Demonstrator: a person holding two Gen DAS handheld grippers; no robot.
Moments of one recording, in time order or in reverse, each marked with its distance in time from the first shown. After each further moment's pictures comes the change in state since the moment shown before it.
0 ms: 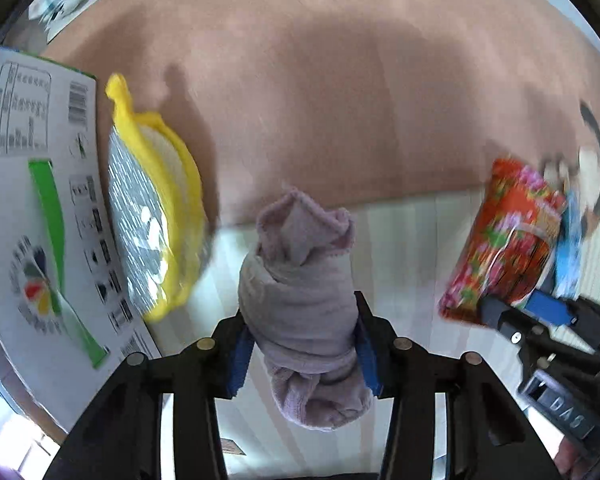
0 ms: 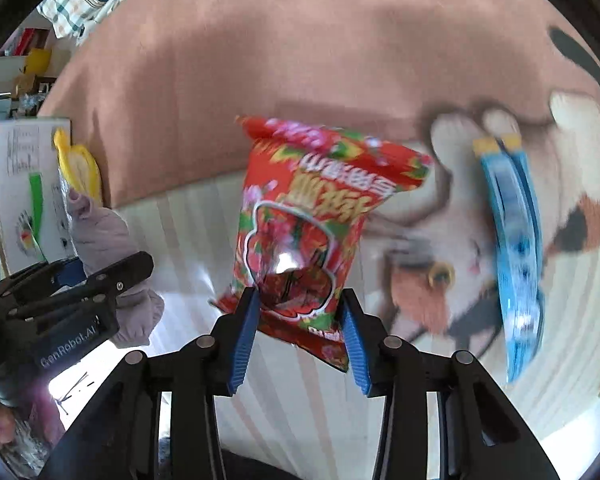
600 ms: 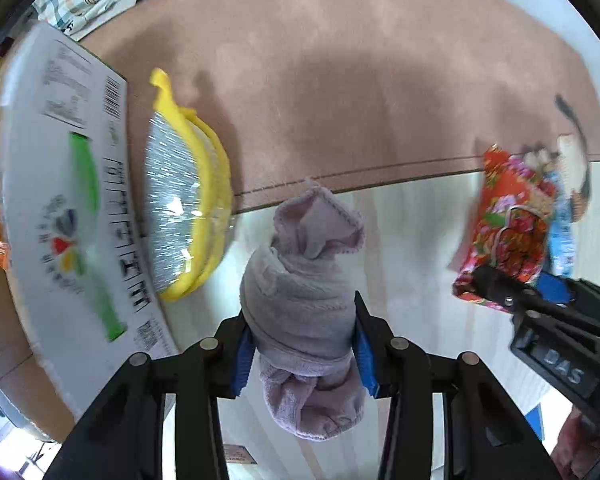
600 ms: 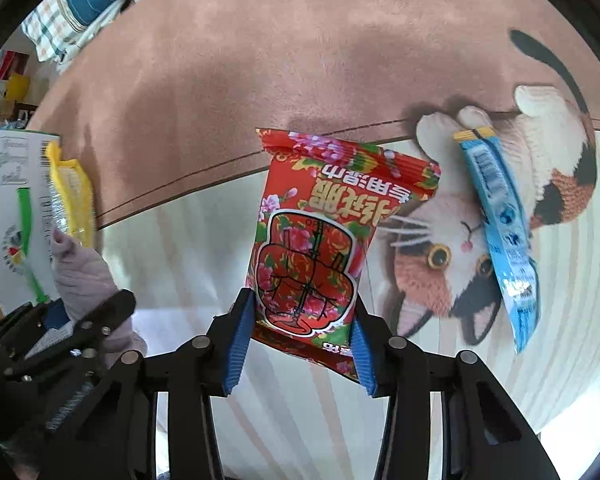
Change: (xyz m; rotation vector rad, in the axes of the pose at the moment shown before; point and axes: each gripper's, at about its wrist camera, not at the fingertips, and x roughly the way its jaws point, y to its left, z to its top) left arm -0.020 0.038 -0.048 0.021 -0.141 -0.040; right arm -0.013 0.042 -0.025 0.074 -0.124 -0.083
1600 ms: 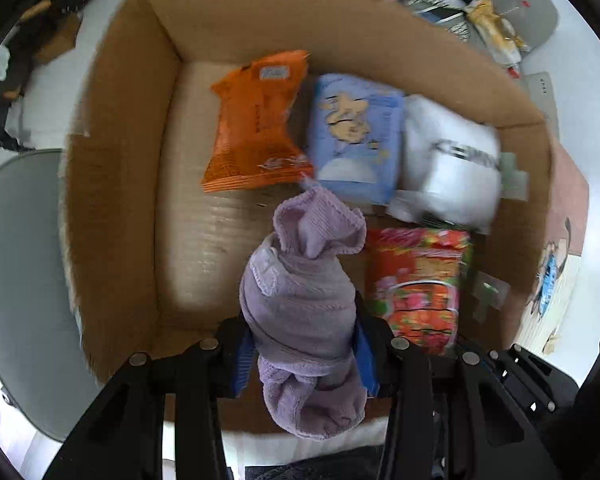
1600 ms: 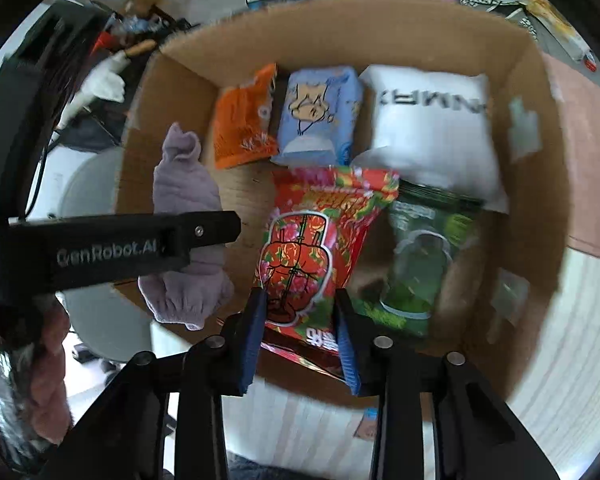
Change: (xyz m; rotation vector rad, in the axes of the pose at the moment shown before) left arm -0.055 0.352 -0.021 -0.314 0.066 -0.190; right arm -0.019 0.413 -0.099 -0.421 -0.007 0.156
